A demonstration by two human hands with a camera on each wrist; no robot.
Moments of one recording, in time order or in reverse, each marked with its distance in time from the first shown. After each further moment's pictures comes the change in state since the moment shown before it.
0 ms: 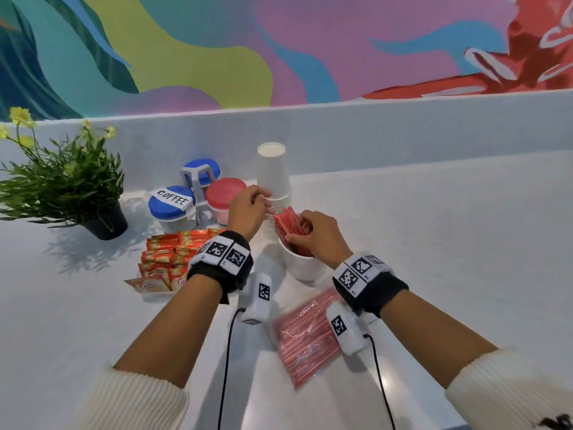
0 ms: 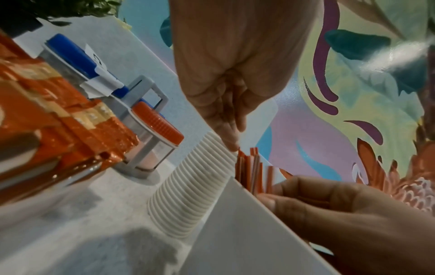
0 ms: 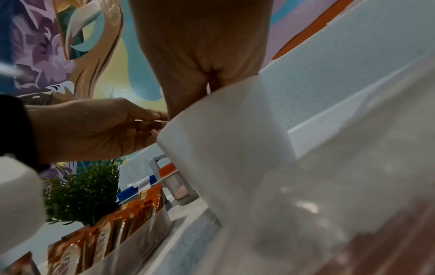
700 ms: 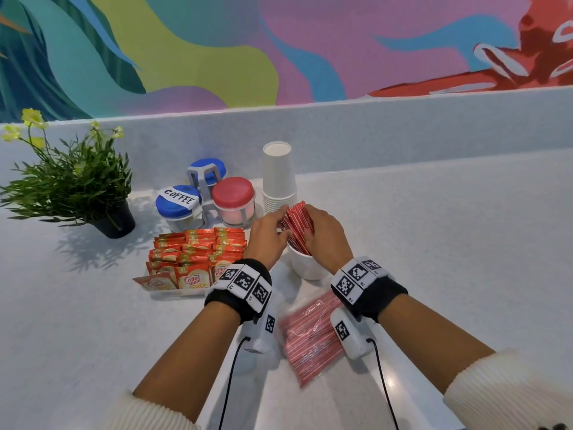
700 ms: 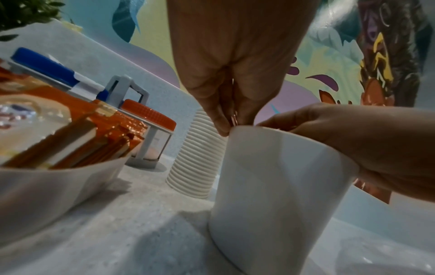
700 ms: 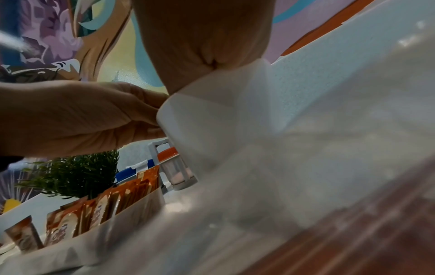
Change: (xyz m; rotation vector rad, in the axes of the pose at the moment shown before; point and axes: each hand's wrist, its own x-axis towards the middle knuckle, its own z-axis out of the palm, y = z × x) left_hand -0.041 -0.015 0.016 0.287 -0.124 0.170; right_hand 0.004 0.009 0.016 -0.191 0.093 -0.051
